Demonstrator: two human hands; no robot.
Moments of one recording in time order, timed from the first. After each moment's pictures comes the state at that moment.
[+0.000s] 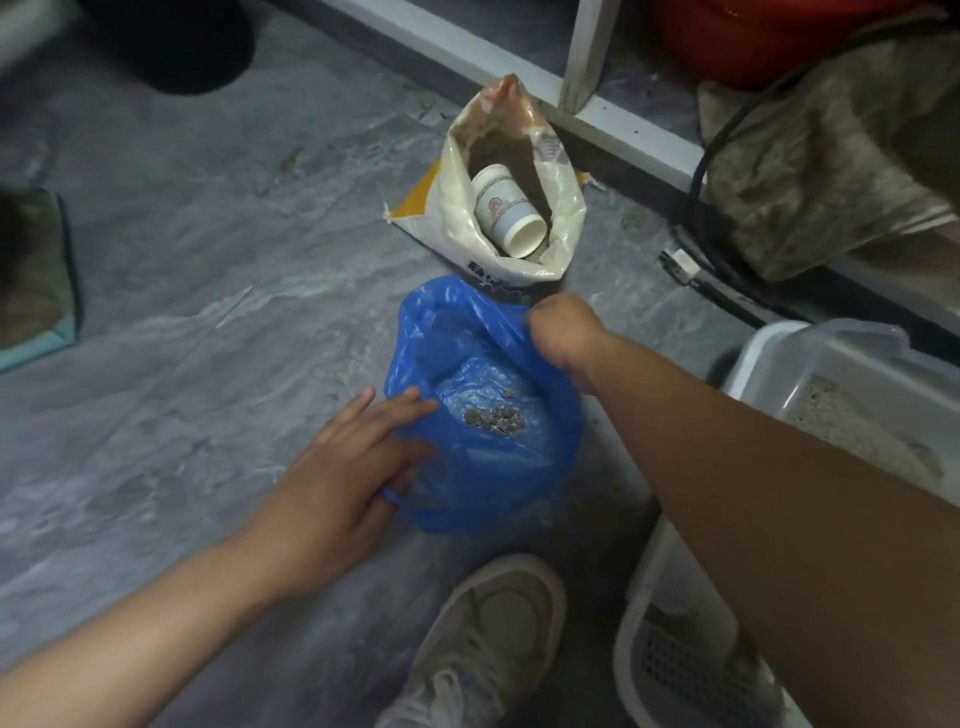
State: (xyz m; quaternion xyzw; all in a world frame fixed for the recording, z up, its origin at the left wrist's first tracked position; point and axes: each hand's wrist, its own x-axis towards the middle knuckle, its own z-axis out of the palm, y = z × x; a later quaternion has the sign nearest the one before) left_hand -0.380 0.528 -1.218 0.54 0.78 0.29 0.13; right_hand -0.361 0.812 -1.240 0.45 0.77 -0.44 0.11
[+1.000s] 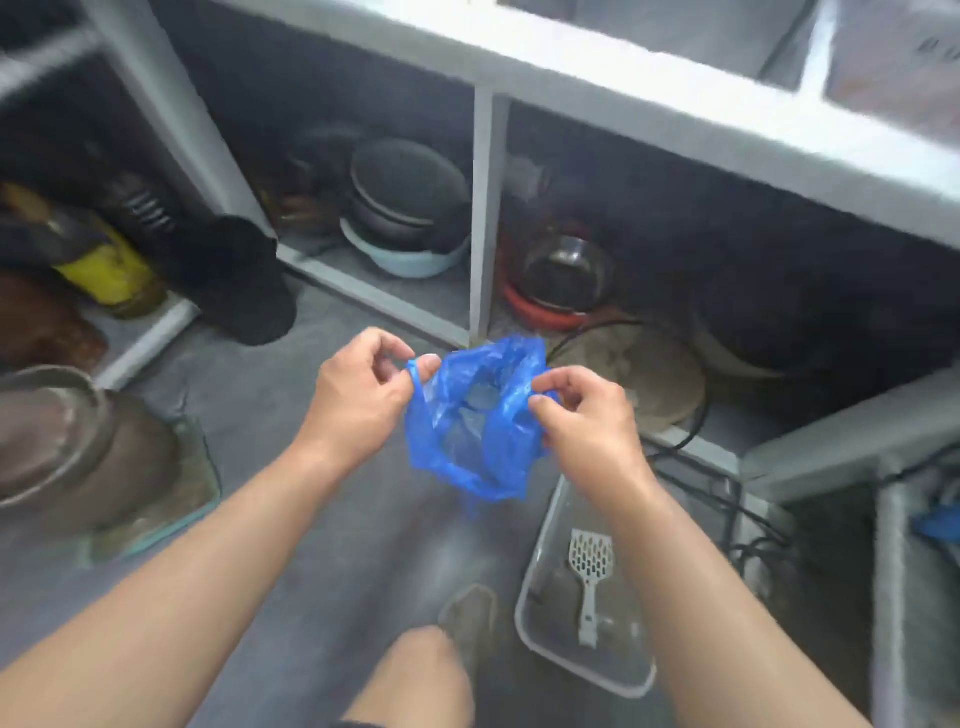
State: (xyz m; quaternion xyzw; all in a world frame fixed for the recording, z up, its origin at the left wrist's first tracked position) left_hand -0.411 0.645 -0.709 0.23 0.83 0.47 0.19; right_hand -0.241 0.788 -0.707 0.46 0.71 -0.50 -0.17
